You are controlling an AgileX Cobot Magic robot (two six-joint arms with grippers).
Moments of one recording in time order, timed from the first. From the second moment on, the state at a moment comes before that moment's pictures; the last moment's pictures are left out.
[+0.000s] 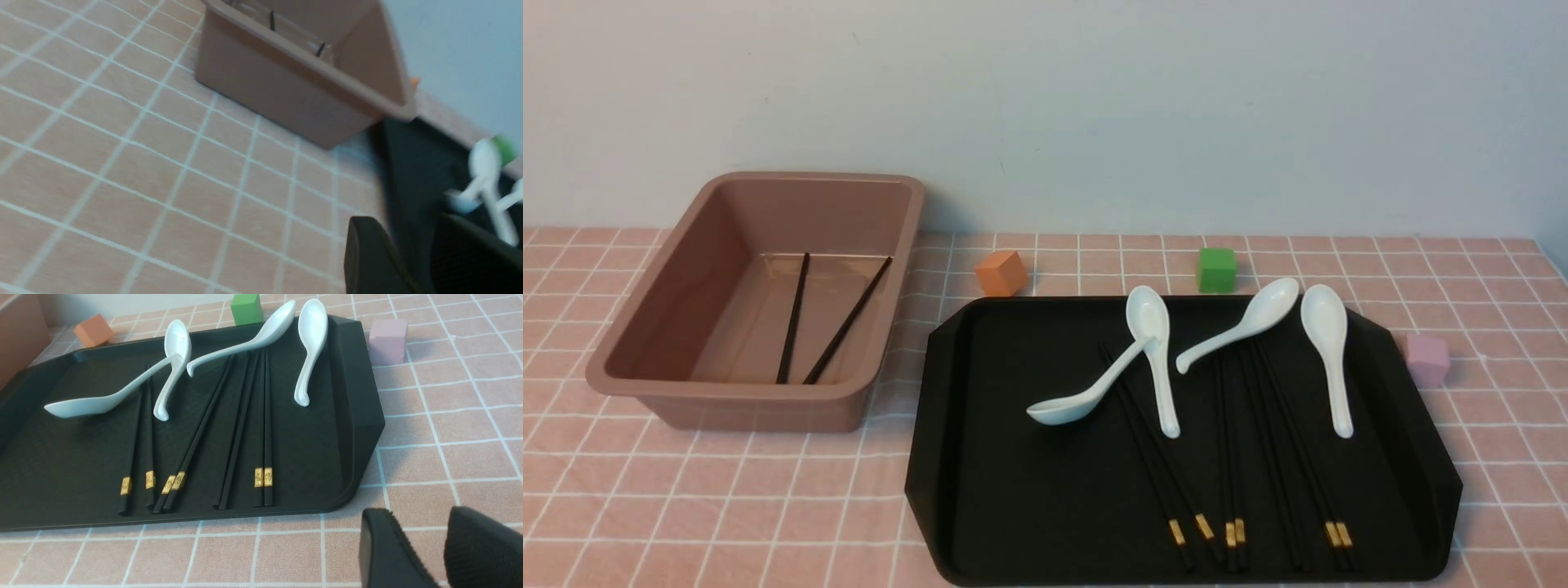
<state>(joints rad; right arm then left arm) 0.13 -0.02 0.01 0.01 0.41 0.23 0.00 -0.01 0.03 -0.37 0.28 -0.37</state>
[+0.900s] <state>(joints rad) 0.13 -0.02 0.01 0.01 0.41 0.23 0.00 0.19 -0.27 -0.69 0.49 -0.23</state>
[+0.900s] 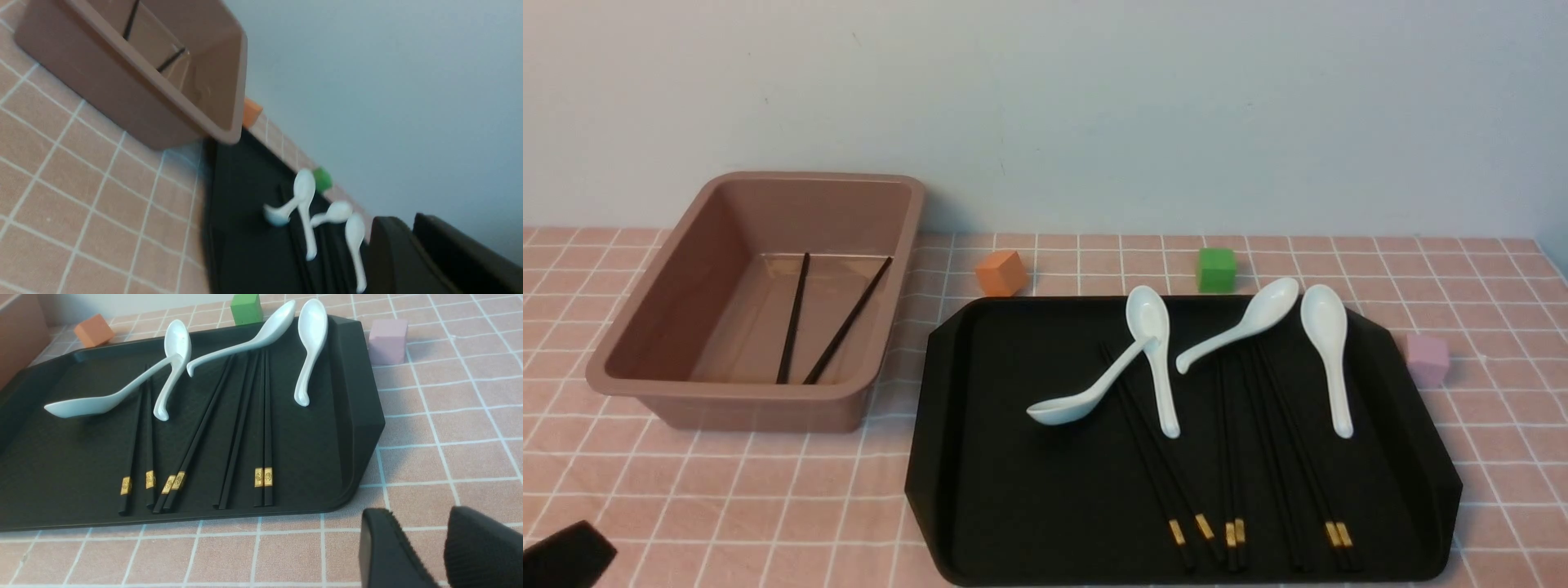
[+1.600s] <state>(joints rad) 0.13 -0.02 0.01 0.01 0.41 0.23 -0.52 1.57 -1.09 -0.31 0.88 -0.24</state>
